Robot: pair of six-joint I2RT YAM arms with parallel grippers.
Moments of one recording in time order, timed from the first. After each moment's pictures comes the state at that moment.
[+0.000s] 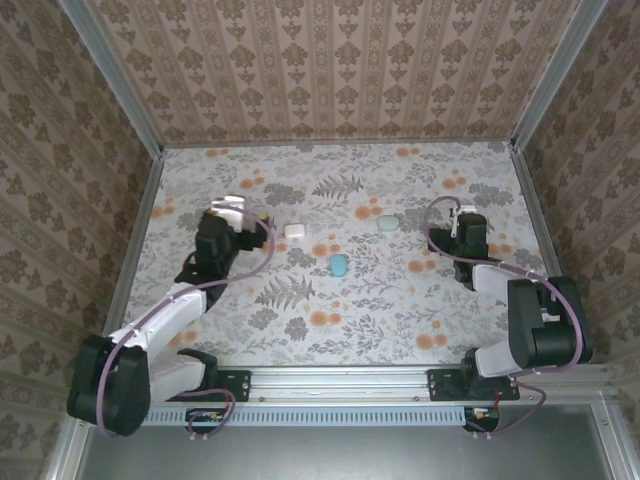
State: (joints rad) left arm -0.32 1.11 0.52 0.27 -0.18 0.01; right arm -0.01 1.44 0.52 0.30 0.12 0.04
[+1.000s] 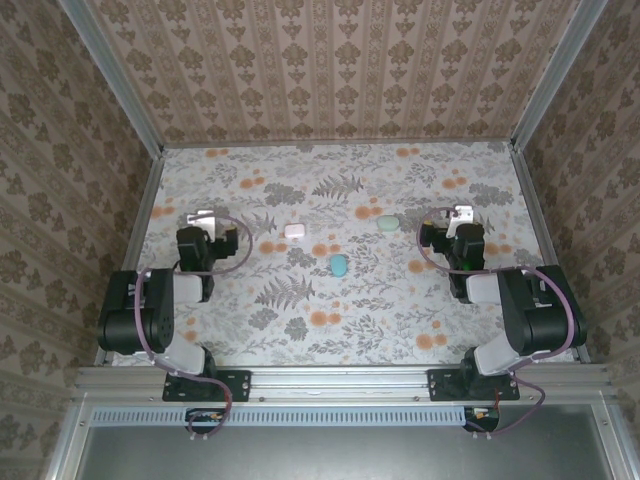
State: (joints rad) left arm -0.02 1.54 0.39 0.73 -0.05 0.09; right arm 0.03 1.53 0.38 0.78 0.11 0.05
